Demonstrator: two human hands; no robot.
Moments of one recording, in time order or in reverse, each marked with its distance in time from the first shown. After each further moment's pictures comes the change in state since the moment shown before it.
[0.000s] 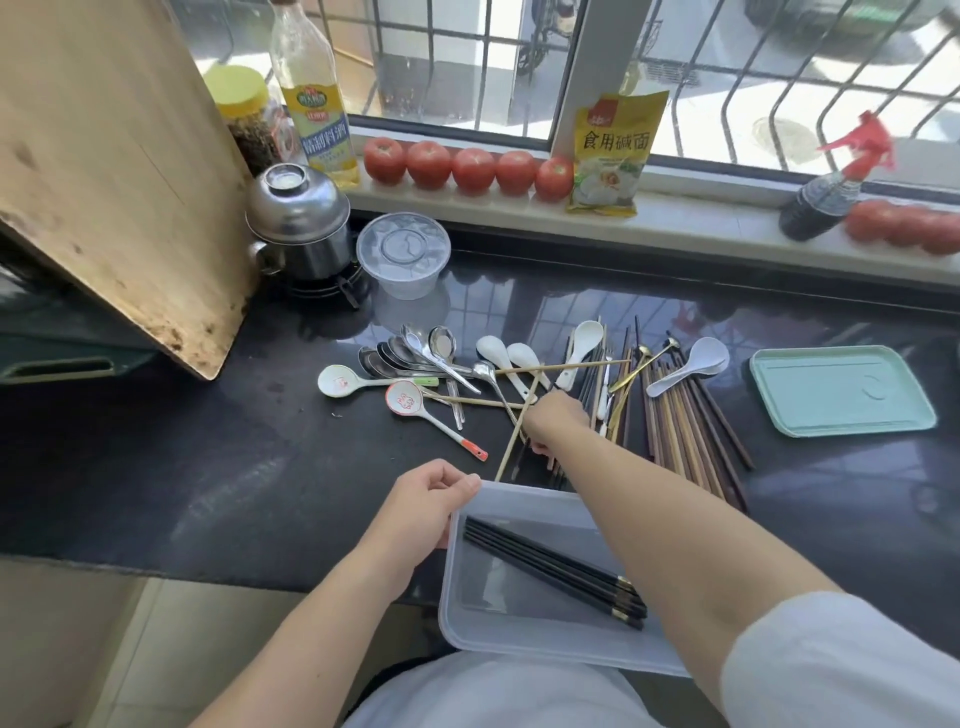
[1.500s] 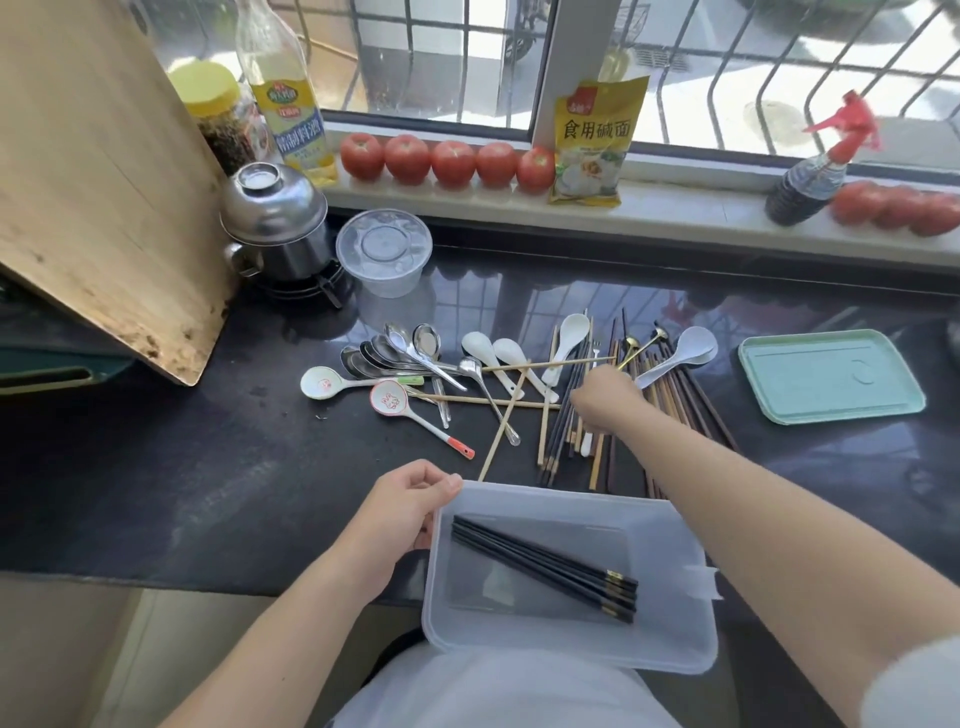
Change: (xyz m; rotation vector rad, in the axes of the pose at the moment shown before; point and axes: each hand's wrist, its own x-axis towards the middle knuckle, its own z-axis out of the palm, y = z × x) left_hand 0.006 -0.005 -0.008 -0.050 -0.083 -0.048; right_hand 0.010 0.044 -0.070 -0.138 0.094 -0.121
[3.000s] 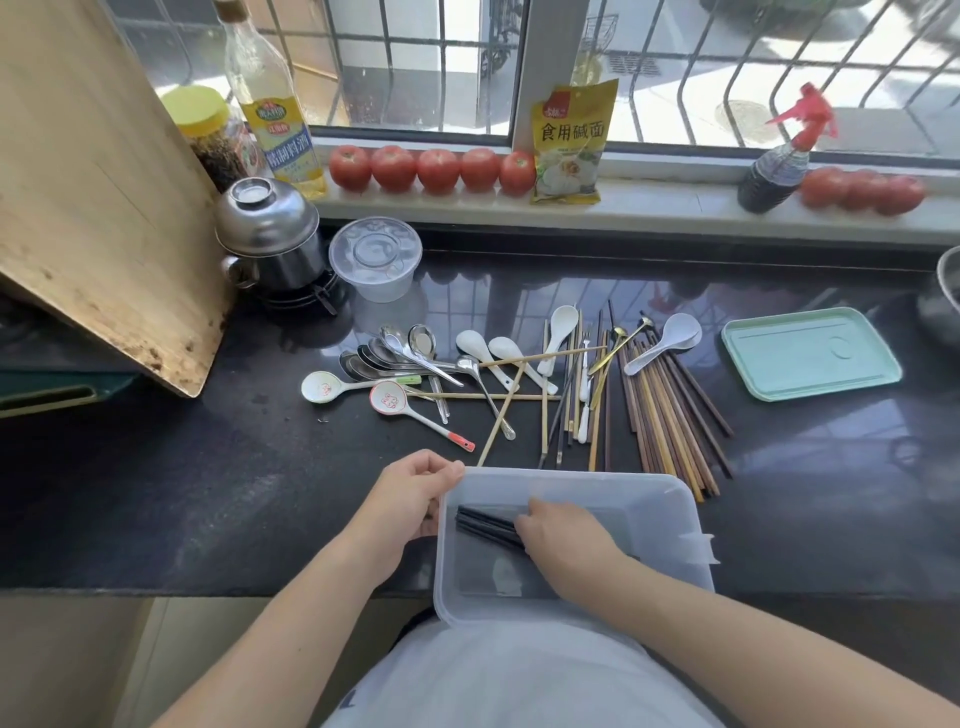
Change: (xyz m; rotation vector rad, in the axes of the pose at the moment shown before) left_hand 0.001 0.000 -0.001 0.006 -0.021 0.004; right_hand -0.141 0.029 0.108 -0.662 -0.130 -0.593
